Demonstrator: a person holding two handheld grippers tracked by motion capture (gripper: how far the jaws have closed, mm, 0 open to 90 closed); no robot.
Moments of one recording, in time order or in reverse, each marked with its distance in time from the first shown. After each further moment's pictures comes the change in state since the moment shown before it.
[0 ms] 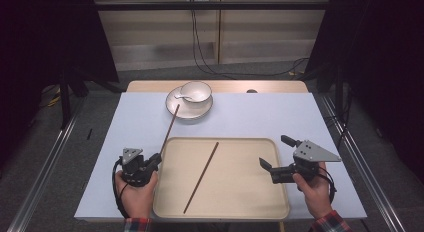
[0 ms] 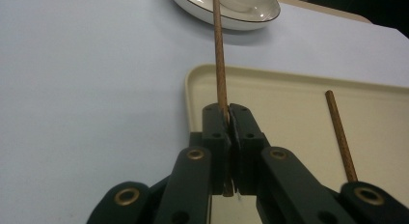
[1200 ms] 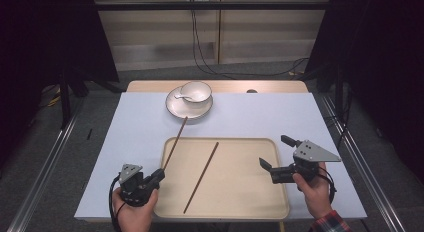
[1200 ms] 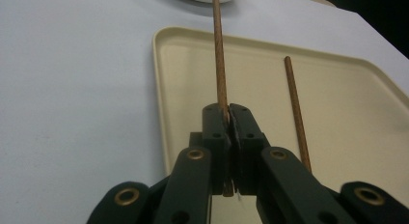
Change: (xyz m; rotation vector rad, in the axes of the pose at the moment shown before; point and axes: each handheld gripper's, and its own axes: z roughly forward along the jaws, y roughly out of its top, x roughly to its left) left arm -0.015 -0.024 -0.034 0.040 -0.082 -0.002; right arm 0.000 0.000 0.000 -0.001 -0.003 -0.002
